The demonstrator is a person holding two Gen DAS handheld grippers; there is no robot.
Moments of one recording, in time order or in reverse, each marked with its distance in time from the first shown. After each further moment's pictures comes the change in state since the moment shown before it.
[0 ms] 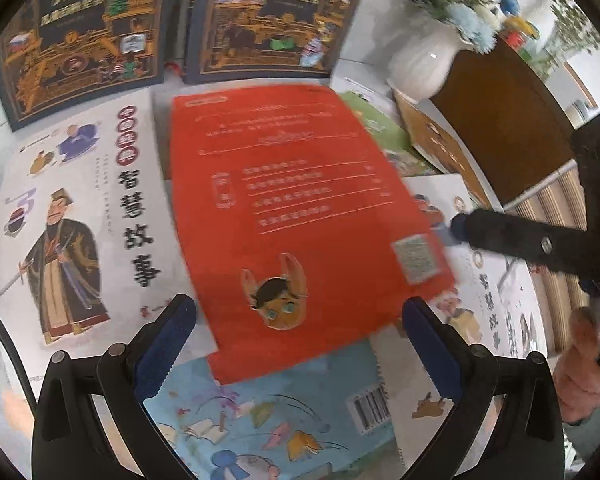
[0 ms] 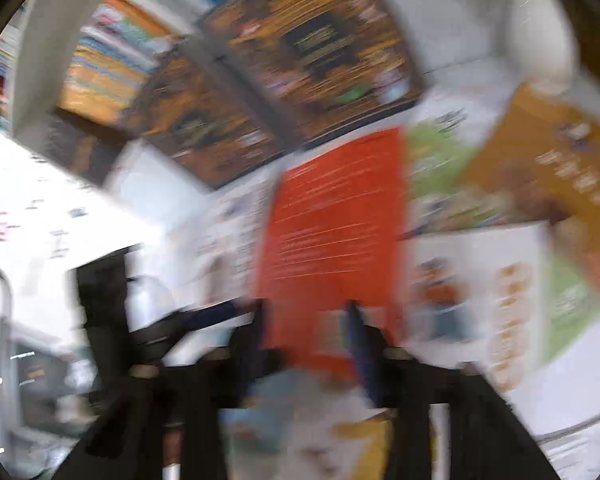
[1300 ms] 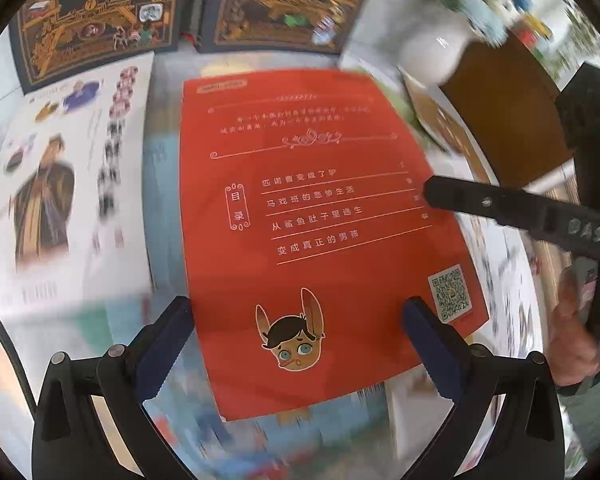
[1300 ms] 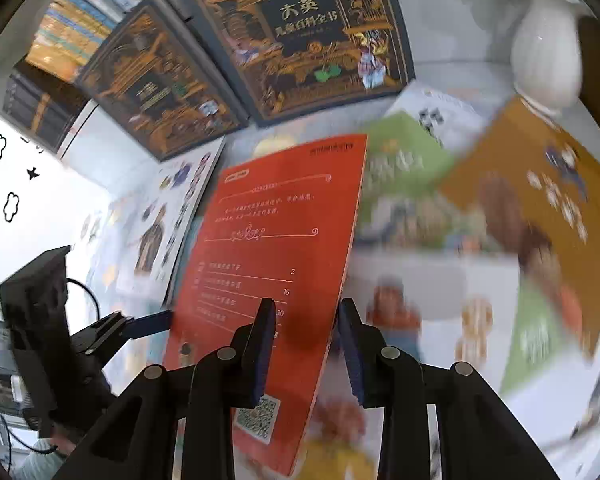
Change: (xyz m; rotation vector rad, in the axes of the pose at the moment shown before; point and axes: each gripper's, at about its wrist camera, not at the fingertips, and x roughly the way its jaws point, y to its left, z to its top) left arm -0.003 -0.005 -0.032 -0.061 0.051 0.021; right arm 0.016 -0.016 0.009 -0.091 0.087 -0.263
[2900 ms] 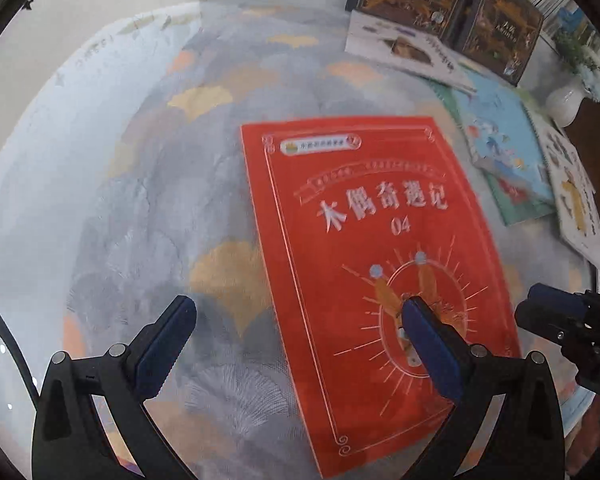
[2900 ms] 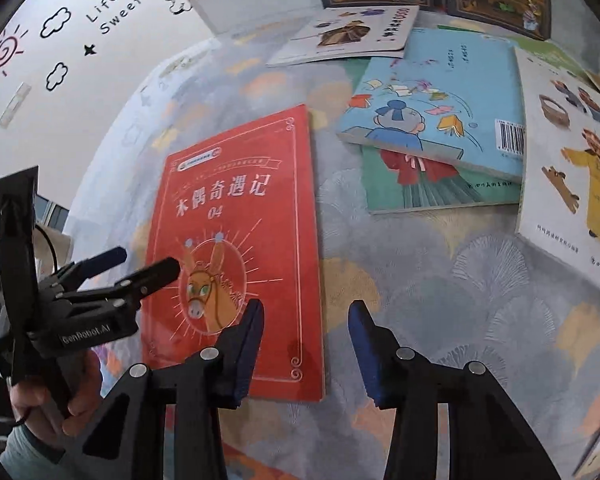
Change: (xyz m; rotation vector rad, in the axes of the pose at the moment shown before) left arm -0.130 0.085 -0.273 -0.423 -0.133 0.420; right arm 0.039 0.176 -0.215 -0.265 0.134 0.031
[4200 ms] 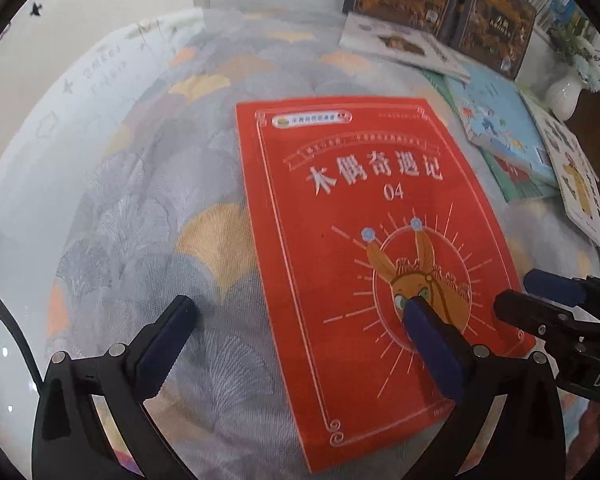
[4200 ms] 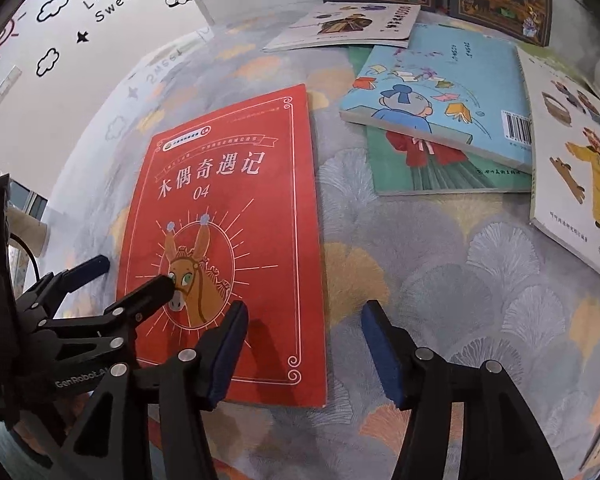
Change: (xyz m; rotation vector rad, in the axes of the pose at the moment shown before) left arm 0.000 -0.010 -0.031 0.020 -0.100 0.040; right arm 0.015 0.016 -0.012 -0.046 -0.013 -0.081
